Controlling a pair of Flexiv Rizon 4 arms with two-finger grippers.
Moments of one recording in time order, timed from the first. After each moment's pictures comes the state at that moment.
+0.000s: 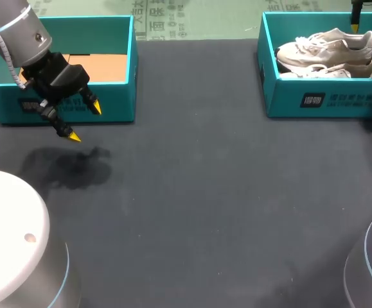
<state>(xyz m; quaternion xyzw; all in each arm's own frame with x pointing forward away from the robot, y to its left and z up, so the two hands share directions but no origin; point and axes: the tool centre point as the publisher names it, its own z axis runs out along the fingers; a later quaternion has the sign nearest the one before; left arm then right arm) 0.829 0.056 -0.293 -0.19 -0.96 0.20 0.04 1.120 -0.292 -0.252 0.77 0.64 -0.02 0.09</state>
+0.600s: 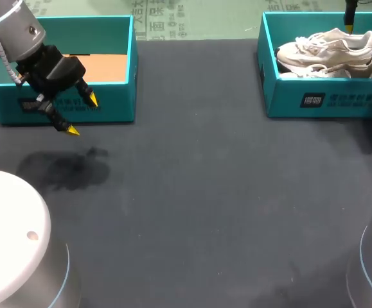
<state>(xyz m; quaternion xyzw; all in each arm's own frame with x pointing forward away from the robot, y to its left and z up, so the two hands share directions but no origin) 0.833 0.060 -0.271 -0.14 -0.97 0.20 0.02 1.043 -0.237 -0.207 0.76 0.65 -0.03 0.07</state>
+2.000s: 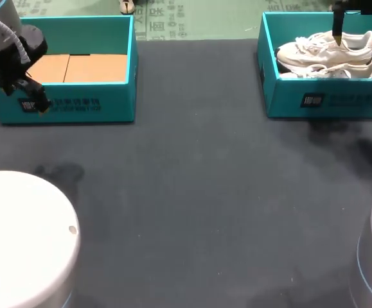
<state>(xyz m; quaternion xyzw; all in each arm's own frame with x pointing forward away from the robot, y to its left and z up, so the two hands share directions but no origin) 0.807 0.157 -0.200 0.50 -0.86 0.01 -0.09 0.971 -0.183 -0.184 0.79 0.61 -0.03 0.09</state>
